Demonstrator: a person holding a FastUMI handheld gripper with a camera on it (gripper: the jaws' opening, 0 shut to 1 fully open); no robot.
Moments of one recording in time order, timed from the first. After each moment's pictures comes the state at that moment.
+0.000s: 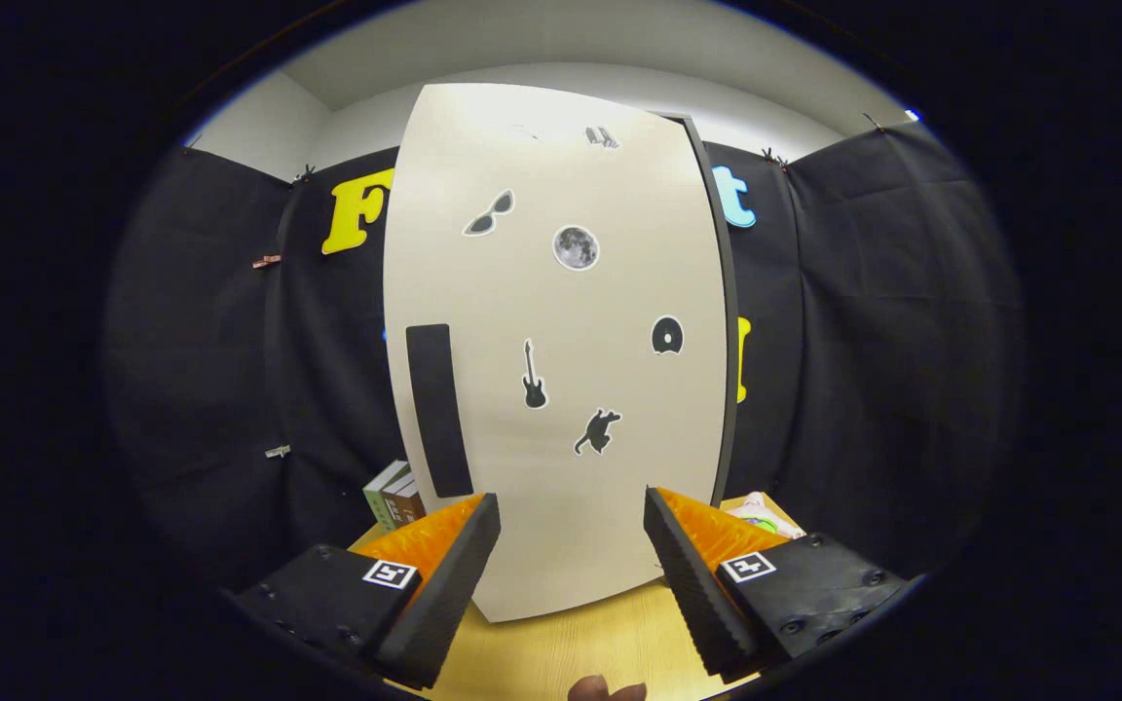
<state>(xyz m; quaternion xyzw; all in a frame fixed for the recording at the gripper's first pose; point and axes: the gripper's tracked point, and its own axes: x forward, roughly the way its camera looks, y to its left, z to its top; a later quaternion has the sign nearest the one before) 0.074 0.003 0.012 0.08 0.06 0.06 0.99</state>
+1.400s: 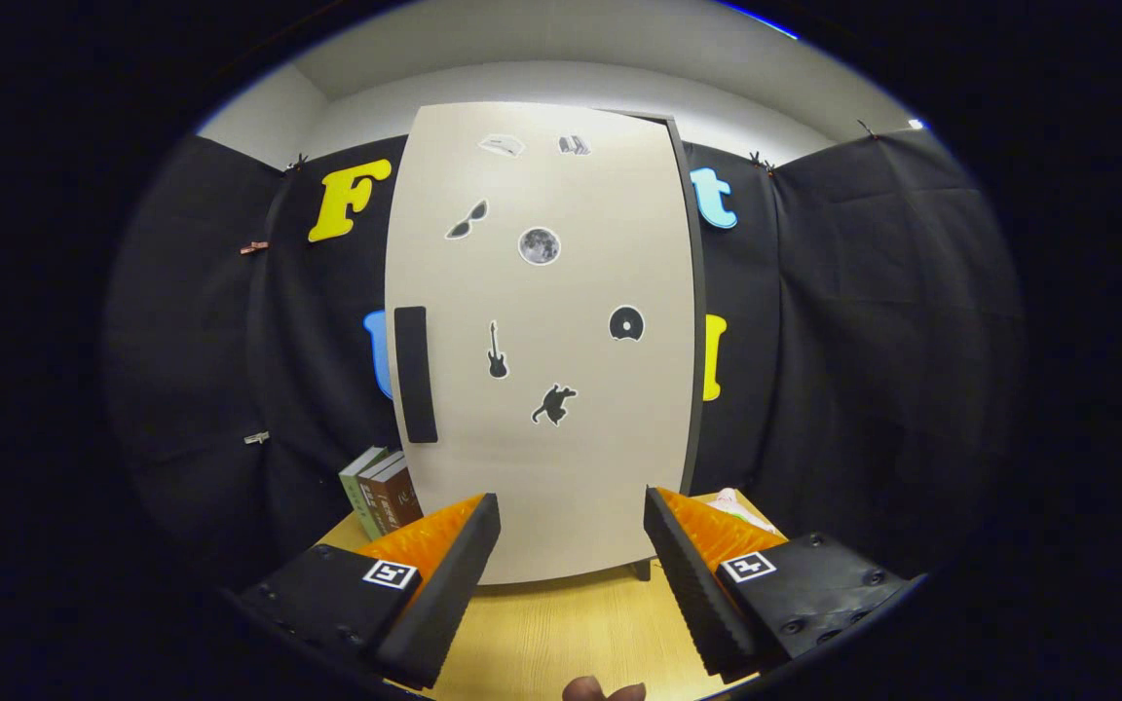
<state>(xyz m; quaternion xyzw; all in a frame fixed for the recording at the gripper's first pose) 0.065 -0.025 0.000 0.06 0.07 0.03 1.00</state>
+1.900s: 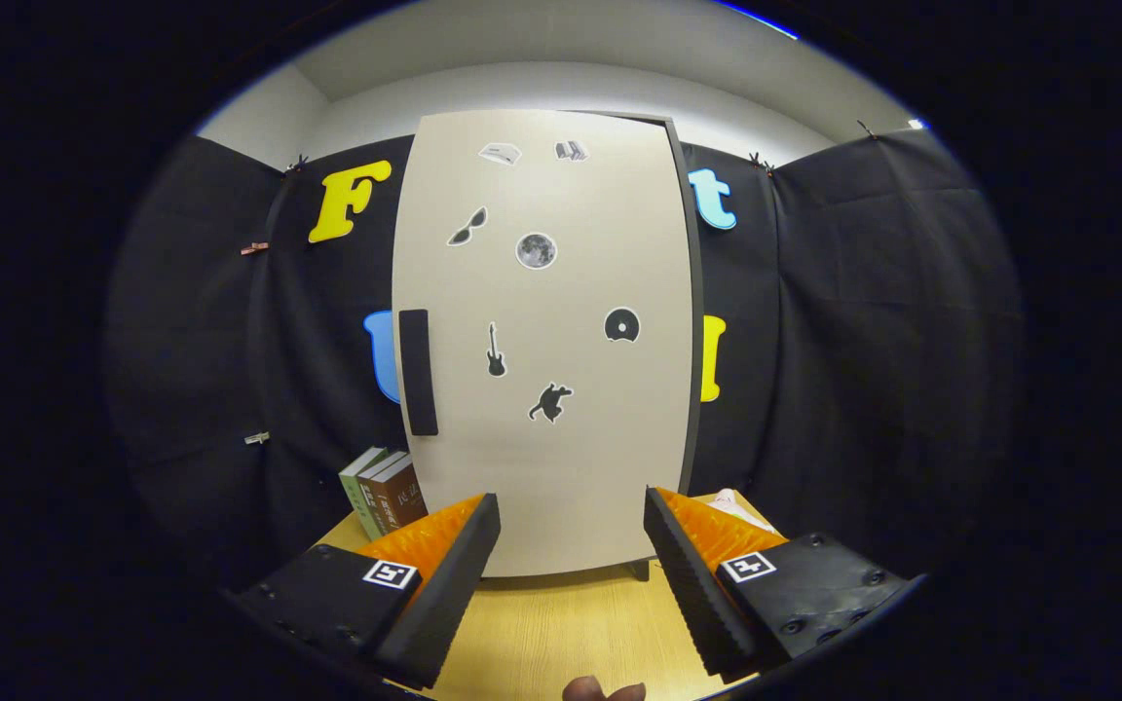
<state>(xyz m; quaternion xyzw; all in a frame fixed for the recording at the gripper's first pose) 0.063 -0.026 0.000 0.06 0.06 0.03 1.00</state>
